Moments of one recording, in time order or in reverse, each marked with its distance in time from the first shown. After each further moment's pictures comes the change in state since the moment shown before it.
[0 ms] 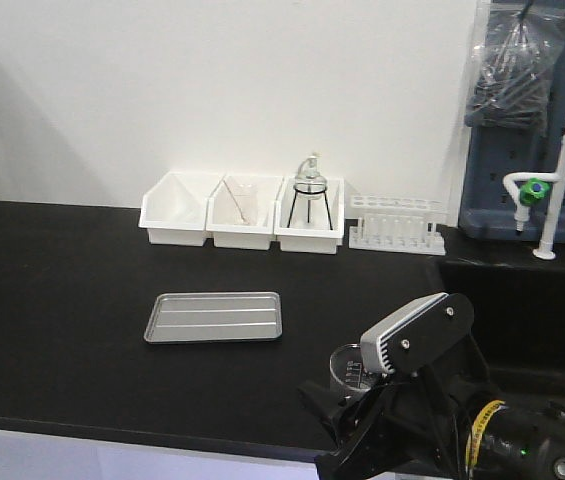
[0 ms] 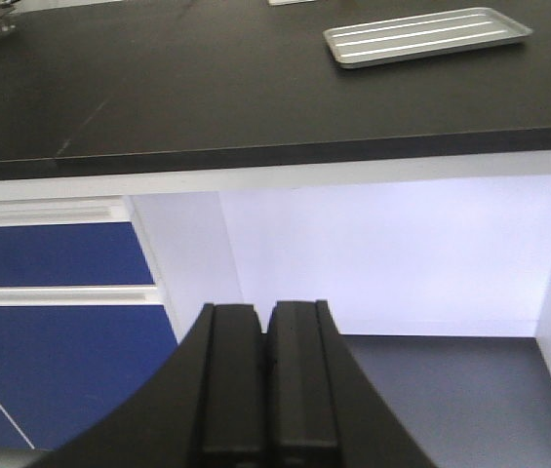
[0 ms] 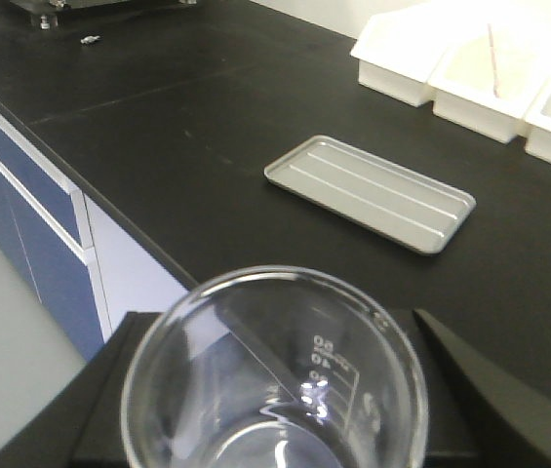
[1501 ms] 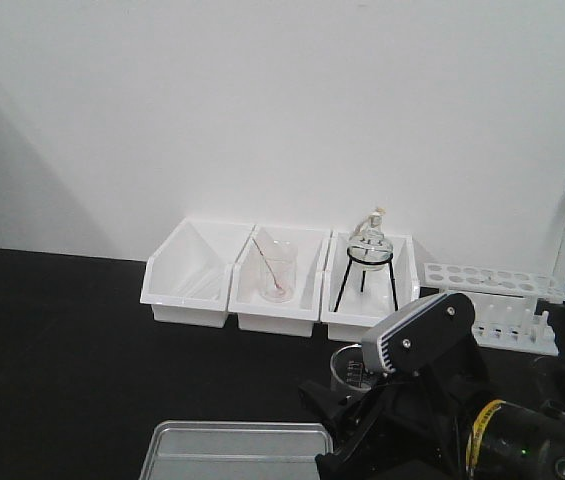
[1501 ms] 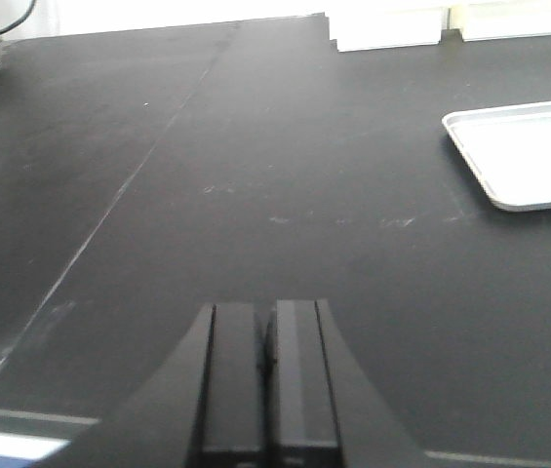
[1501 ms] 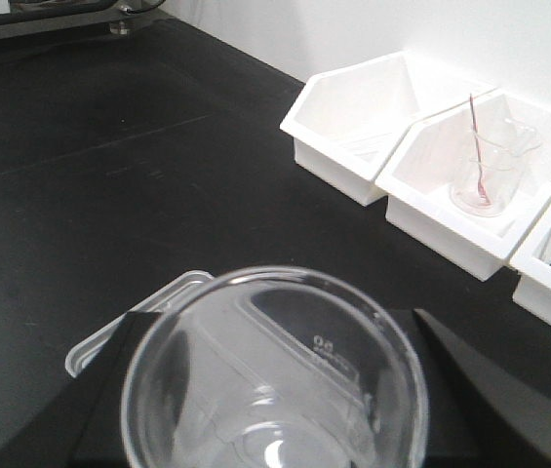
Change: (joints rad) left arm 0.000 0.000 0.000 0.000 0.000 0.000; right arm 0.000 0.000 0.000 0.000 0.000 0.000
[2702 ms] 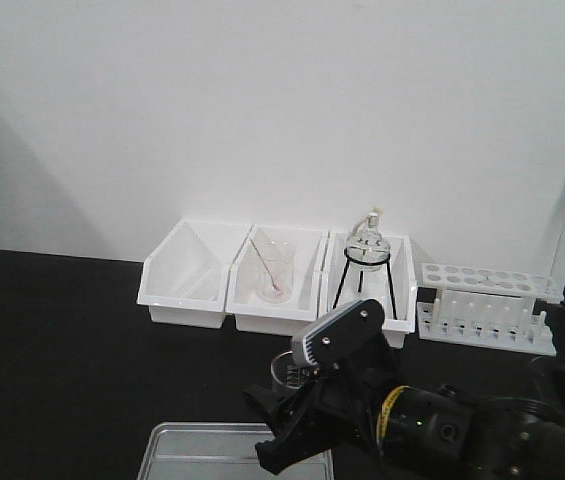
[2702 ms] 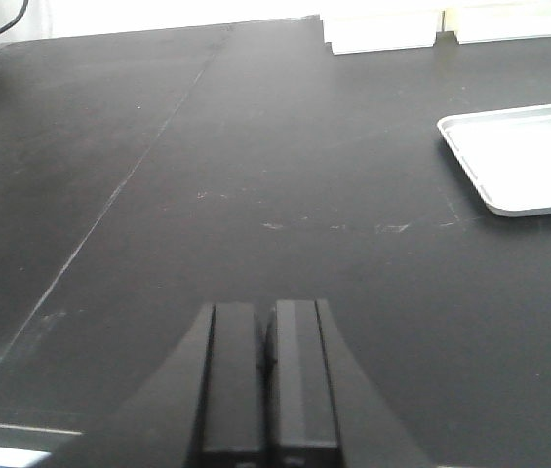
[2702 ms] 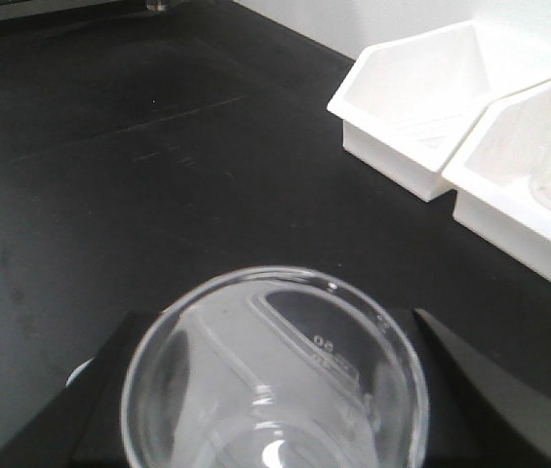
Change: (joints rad) left arm 0.000 0.000 0.000 0.000 0.000 0.000; right arm 0.000 0.330 -0.170 -0.001 -0.149 -0.014
